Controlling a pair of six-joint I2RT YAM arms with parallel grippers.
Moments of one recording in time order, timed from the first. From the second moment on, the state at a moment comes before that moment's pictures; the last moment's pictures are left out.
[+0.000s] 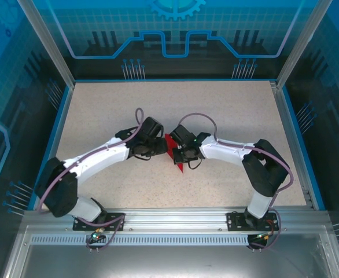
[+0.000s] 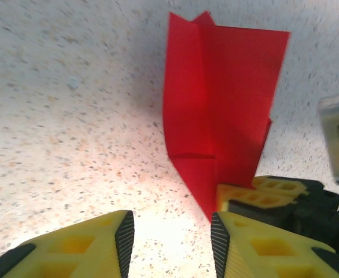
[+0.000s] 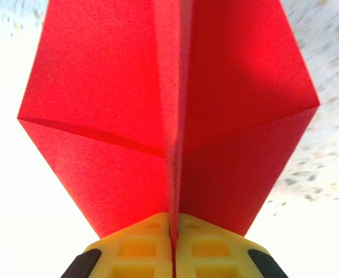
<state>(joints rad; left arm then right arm) -0.64 1.45 1.03 -0.59 -0.01 -0.88 0.80 1.75 1.13 -0.55 0.01 0.59</state>
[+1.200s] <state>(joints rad) -0.52 1.38 0.87 -0.54 -0.02 -0.93 0.75 1.98 1.33 -0.71 0.05 0.69</state>
